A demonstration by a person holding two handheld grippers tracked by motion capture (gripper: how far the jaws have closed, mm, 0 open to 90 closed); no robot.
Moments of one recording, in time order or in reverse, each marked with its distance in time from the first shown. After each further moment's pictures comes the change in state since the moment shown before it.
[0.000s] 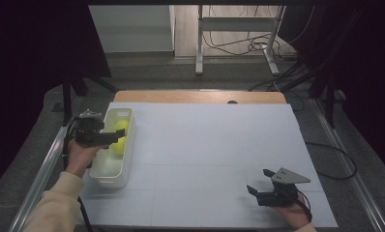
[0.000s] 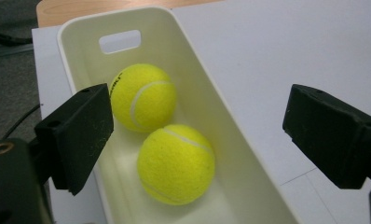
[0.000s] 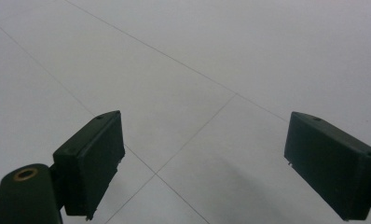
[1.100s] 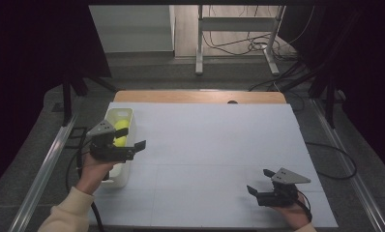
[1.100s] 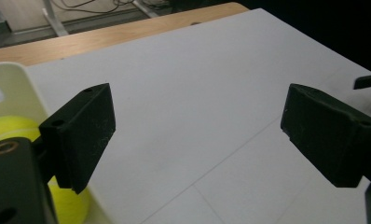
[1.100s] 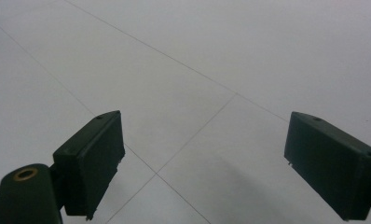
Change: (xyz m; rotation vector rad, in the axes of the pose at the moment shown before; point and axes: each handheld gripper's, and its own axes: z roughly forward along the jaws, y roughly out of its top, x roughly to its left) left arm -0.079 -0.015 -0.024 -0.166 -0.269 0.156; right arm 0.000 0.000 0.000 -0.003 0.001 0.002
